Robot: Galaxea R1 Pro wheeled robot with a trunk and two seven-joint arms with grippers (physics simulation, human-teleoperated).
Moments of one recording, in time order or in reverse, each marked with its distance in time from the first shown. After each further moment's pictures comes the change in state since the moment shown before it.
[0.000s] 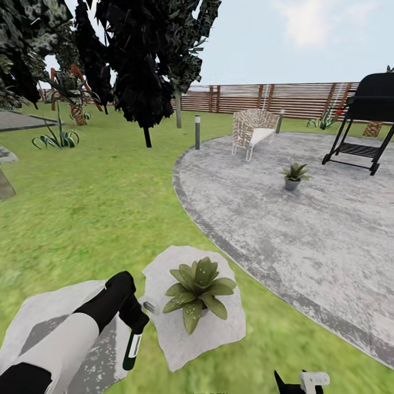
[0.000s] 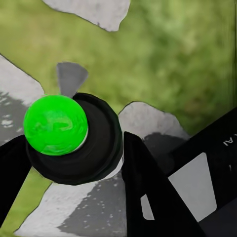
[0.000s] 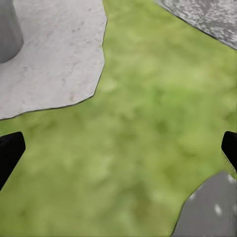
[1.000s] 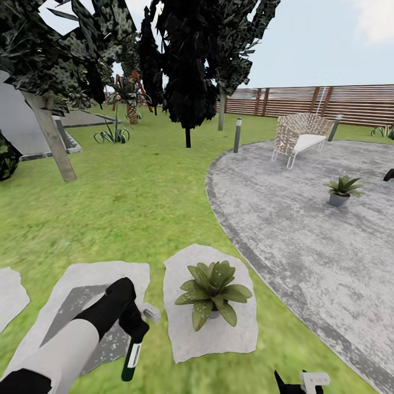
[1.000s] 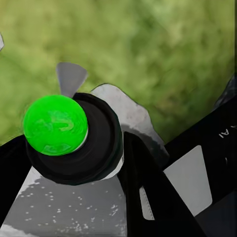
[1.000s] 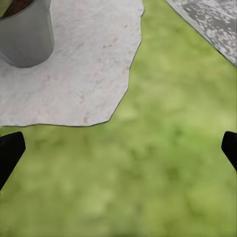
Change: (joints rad) left arm 0.029 -0.006 -0.001 0.015 0.001 -0.006 0.001; right arm 0.000 -0.001 -0.001 0.000 0.000 0.000 0.000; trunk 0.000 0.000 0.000
